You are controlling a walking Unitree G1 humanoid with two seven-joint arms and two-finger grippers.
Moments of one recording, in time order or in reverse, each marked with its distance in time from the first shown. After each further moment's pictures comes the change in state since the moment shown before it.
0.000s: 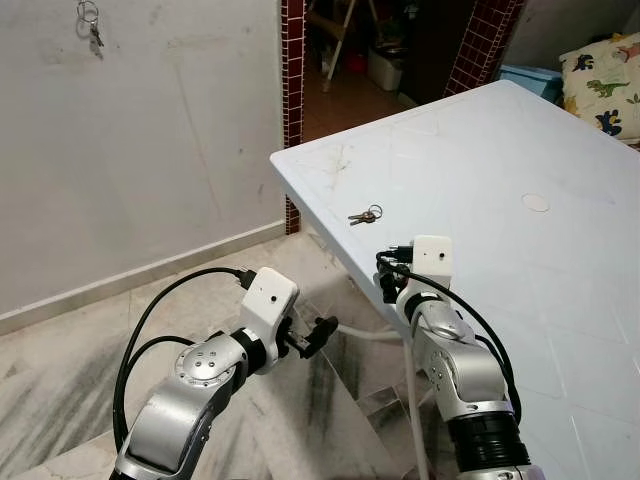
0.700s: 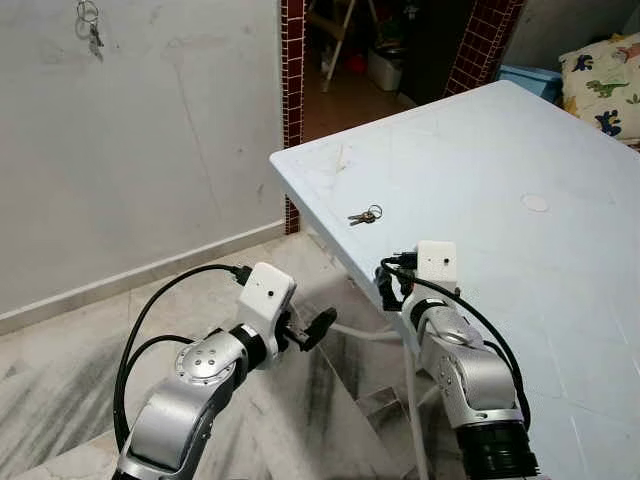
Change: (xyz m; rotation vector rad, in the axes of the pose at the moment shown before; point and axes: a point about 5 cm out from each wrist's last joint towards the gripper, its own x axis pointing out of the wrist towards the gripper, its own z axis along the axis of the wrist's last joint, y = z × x) left arm 0.000 0.002 0.002 -0.015 -0.020 0.030; right arm -0.007 -0.006 -0.009 0.007 0.059 0.009
